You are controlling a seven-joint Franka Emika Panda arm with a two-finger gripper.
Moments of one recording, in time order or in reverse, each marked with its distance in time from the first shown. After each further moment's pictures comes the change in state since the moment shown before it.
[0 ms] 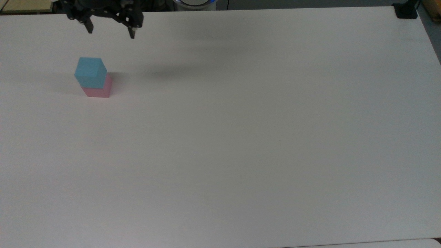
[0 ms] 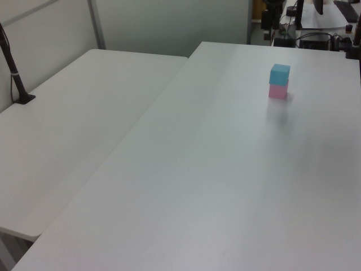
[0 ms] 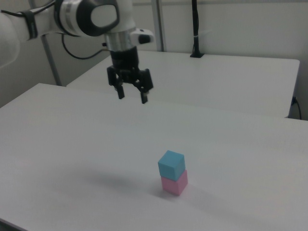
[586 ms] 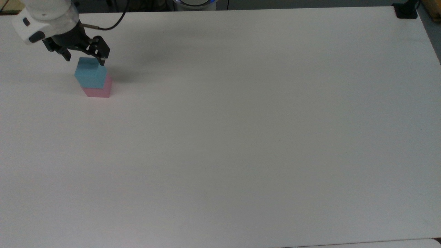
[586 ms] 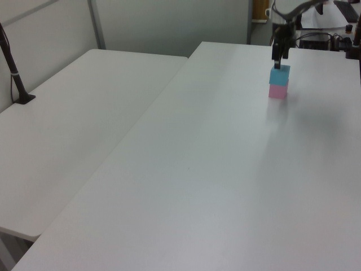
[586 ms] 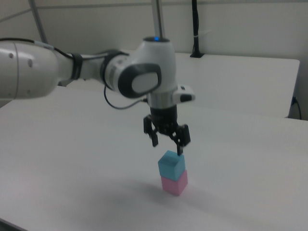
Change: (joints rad) arm -0.170 0.065 -0.050 -0.268 0.060 0.312 -0.203
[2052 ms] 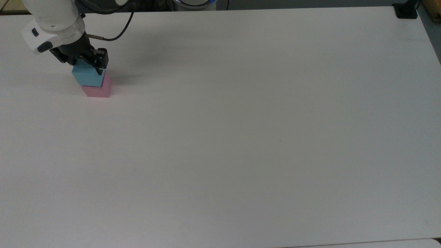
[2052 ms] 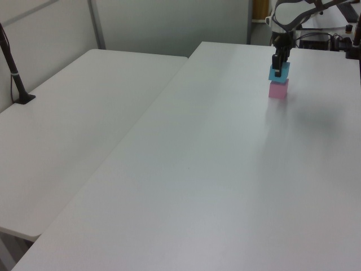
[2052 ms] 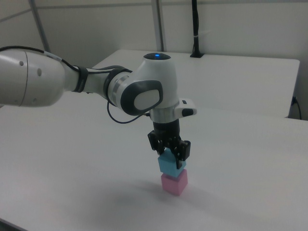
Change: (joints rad) arm 0.001 0.026 -0.008 -0.094 0.000 0.140 0.001
